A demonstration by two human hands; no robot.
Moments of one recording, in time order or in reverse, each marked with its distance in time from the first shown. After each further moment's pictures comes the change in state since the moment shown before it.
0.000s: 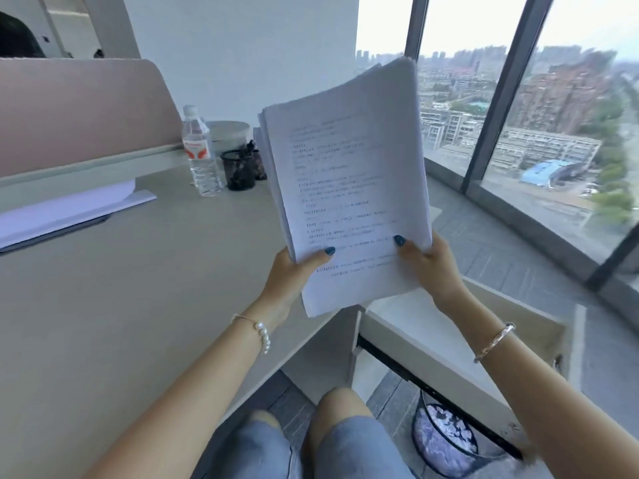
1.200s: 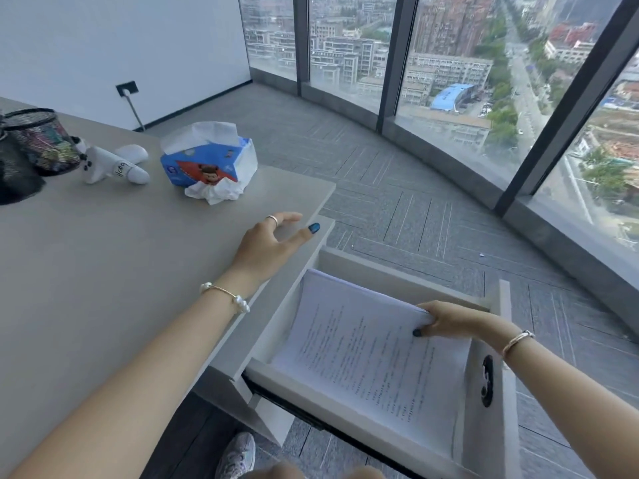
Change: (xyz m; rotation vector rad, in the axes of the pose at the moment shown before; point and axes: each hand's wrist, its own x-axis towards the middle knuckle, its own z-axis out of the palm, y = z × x) left_hand 0.208 -0.099 0.183 0.571 -0.223 0.015; right_hand 0.087 0.238 -0.221 -0.796 -0.632 0.613
